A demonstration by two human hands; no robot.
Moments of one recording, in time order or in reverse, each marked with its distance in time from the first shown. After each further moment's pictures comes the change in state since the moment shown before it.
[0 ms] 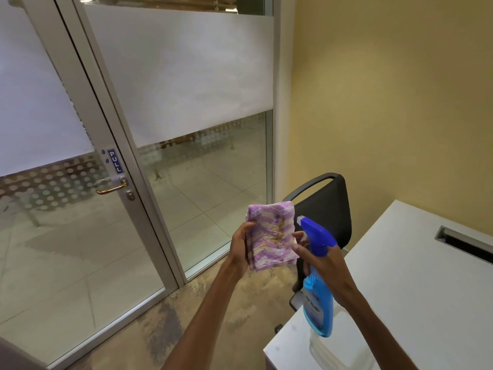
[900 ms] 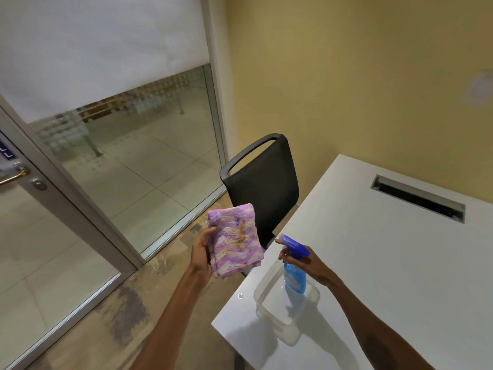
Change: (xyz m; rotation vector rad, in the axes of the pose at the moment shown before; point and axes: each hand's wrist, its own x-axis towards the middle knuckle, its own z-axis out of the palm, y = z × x) left_hand 0.015 -0.103 0.059 -0.095 0.072 -0.201; right_hand -0.026 0.174 -0.123 0.544 -0.497 0.228
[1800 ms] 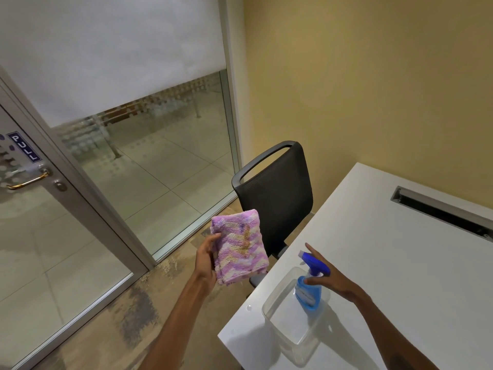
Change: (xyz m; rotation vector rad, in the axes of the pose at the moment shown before) left_hand 0.016 0.008 0.000 -0.007 0.046 0.024; right_hand -0.011 -0.002 -0.062 -0.595 0.268 0.227
